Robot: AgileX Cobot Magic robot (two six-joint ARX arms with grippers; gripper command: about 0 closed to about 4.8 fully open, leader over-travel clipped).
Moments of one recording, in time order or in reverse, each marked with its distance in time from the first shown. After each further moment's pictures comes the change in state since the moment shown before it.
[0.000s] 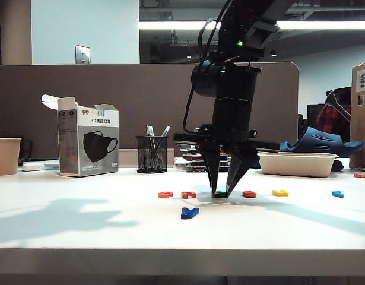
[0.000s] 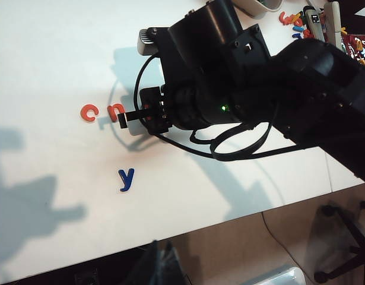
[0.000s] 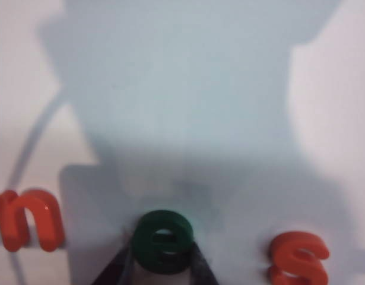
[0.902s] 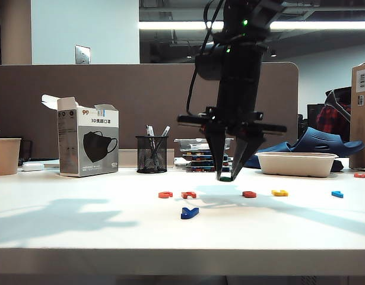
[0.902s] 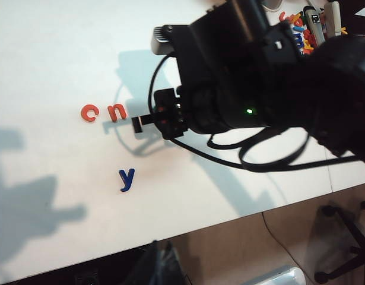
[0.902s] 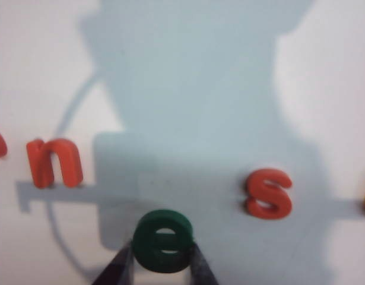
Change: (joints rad) left arm 0.000 0.000 0.000 0.000 0.000 0.000; right arm 0.000 -0.072 0.000 -0.076 0.001 0.000
